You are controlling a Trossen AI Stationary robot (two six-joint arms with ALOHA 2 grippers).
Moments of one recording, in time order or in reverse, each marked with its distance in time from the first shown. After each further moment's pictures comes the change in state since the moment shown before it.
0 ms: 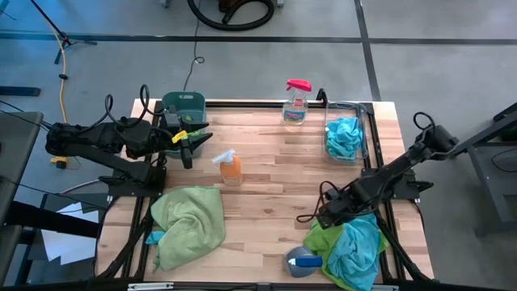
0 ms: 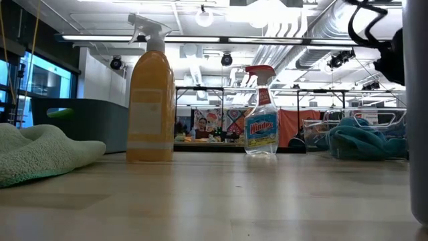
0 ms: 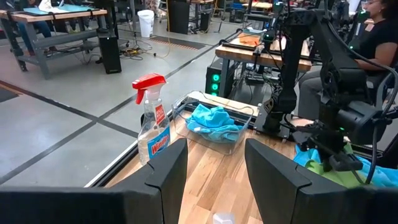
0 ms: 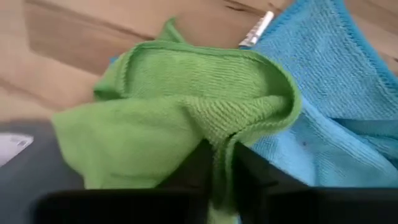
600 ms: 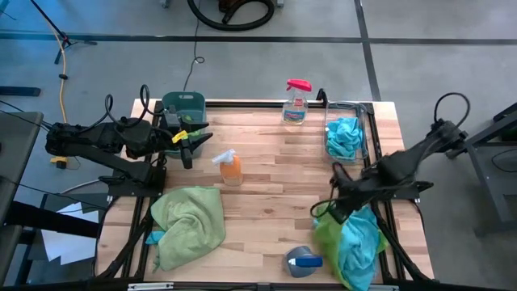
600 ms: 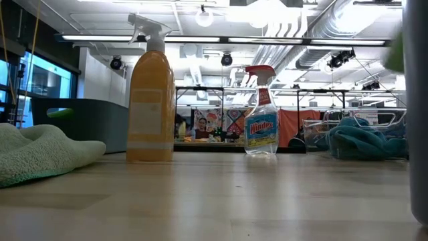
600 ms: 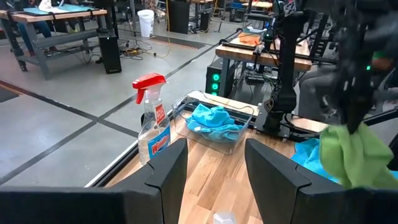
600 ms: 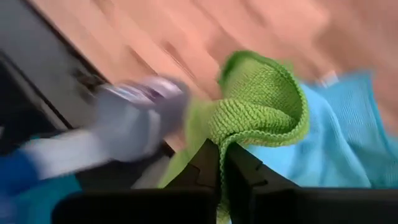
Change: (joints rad) left arm 0.000 0.000 0.000 -0.002 0.000 0.001; right arm -0.003 -0.182 0.413 -0.309 0.193 -0.331
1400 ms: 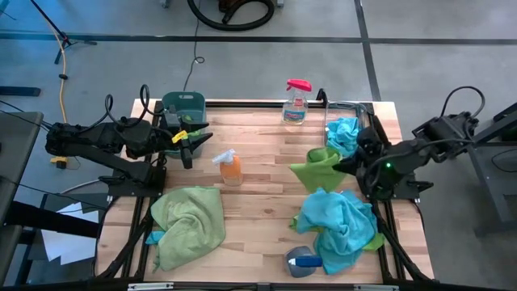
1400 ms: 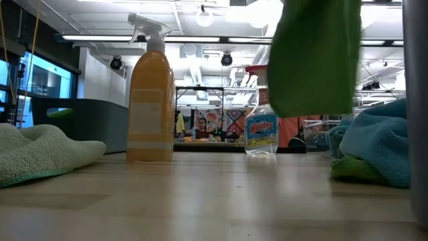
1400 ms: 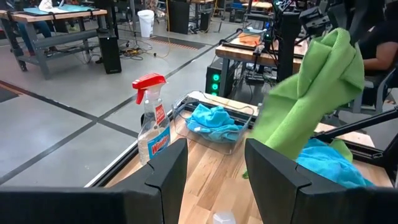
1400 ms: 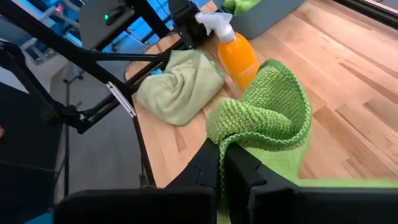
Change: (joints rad) left arm 0.000 0.000 0.000 0.002 0.000 -0.001; right arm 0.000 -0.044 0.471 -0.114 0.490 -0.461
